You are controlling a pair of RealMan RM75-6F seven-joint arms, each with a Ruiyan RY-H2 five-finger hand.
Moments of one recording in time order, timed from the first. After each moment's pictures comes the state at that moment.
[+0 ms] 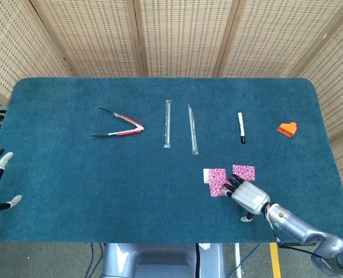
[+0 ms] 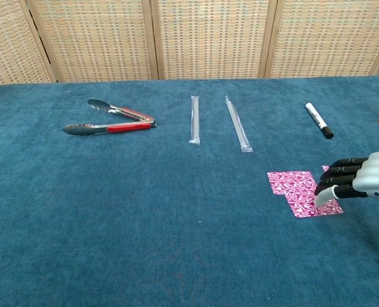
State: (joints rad) left arm -0.13 -0.96 -0.05 -1.79 1.39 1.40 0.14; right arm 0.70 -1.23 -0.18 -1.43 -1.70 0.83 -0.09
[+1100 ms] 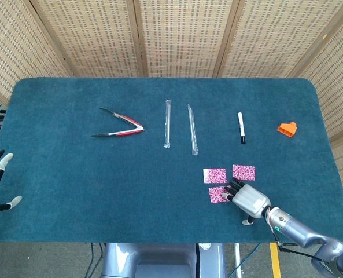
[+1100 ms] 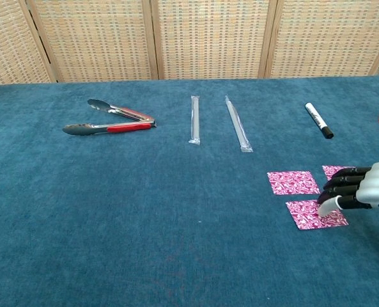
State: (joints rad) left arm -0.13 -0.97 -0.05 -1.78 1.39 1.40 0.13; right arm 0.68 -1.25 -0.19 -1.42 -1.71 0.84 -0.11
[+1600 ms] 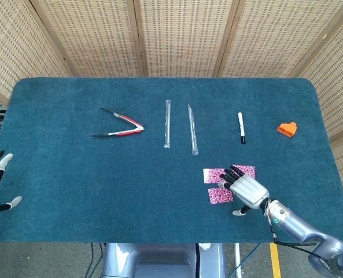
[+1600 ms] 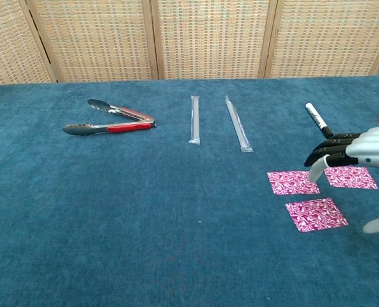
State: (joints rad) left arm -0.13 -0.97 -0.05 -1.78 1.39 1.40 0.13; right arm 0.67 -1.22 -0.11 -1.49 -1.63 0.90 0.02
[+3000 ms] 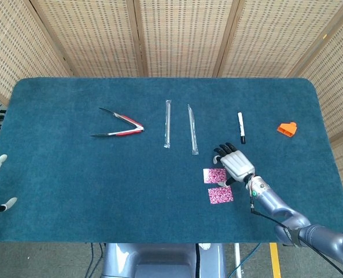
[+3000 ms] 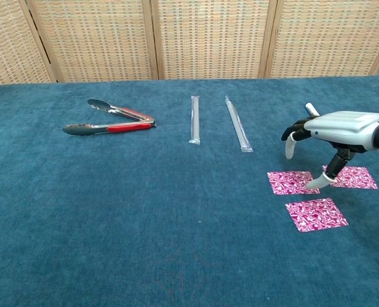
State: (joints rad) left arm -0.11 -0.95 -0.04 -1.77 1.39 1.41 0.10; right arm 0.75 -1.48 0.04 -1.18 -1.39 0.78 0.00
